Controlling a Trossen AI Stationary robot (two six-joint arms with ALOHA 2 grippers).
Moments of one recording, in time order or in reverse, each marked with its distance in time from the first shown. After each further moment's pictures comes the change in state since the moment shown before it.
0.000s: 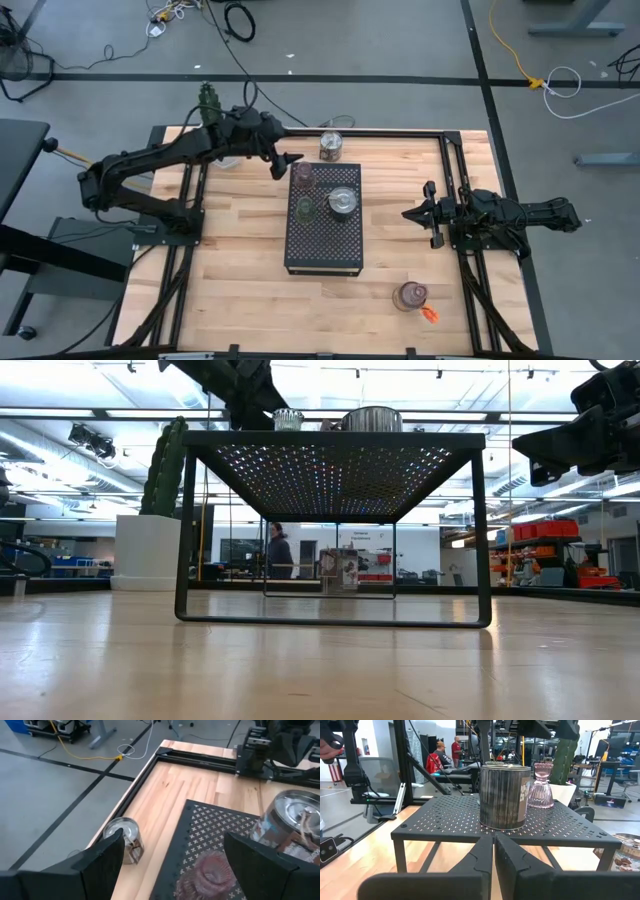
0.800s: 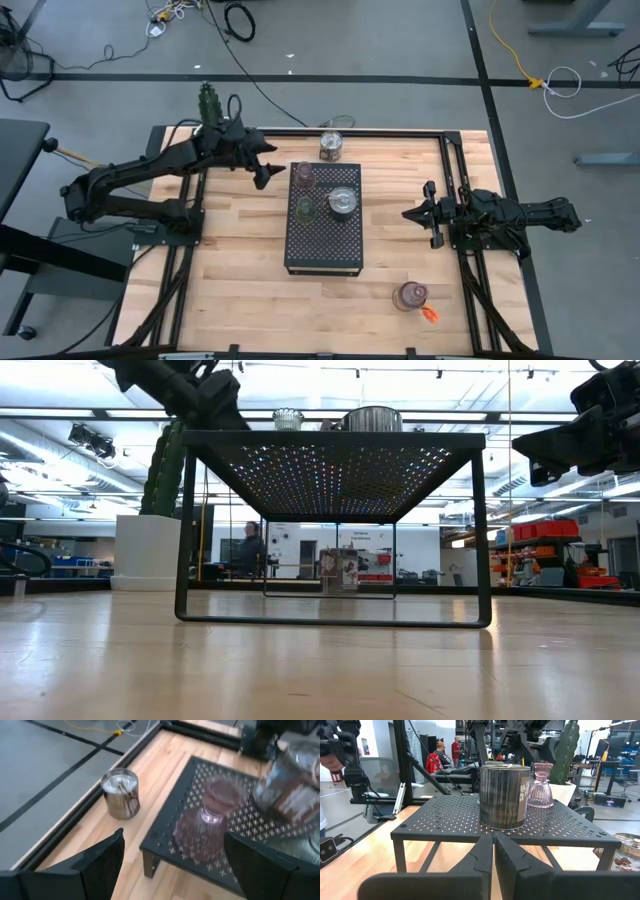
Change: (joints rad) left arm 0.043 -0.178 -0.264 0.005 0.048 -0.097; right arm 0.000 0.000 0.000 0.000 0.000 0.000
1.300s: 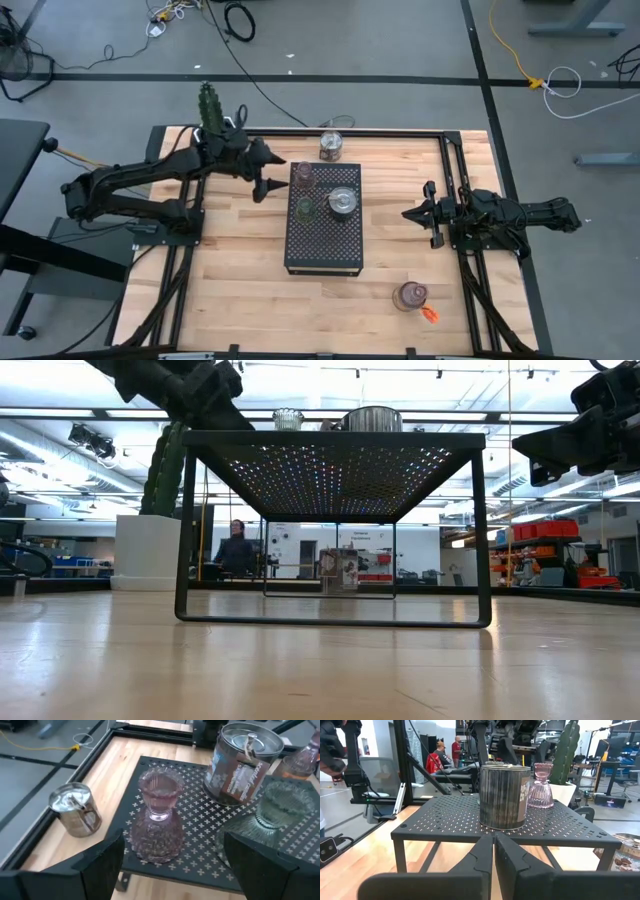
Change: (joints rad) left arm -0.045 0.007 -0.061 0.097 0.159 0.125; right arm 0.000 0.000 0.000 0.000 -0.001 0.000
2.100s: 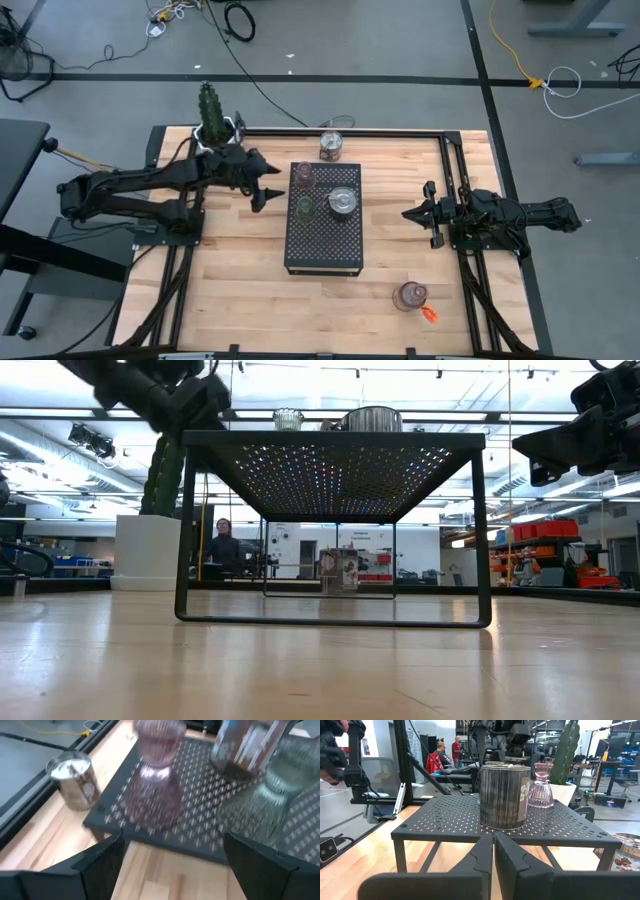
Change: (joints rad) left arm -0.087 -0.074 -0.144 0.052 -0.133 -0.104; right arm 0.000 0.000 0.000 0.000 0.000 0.000
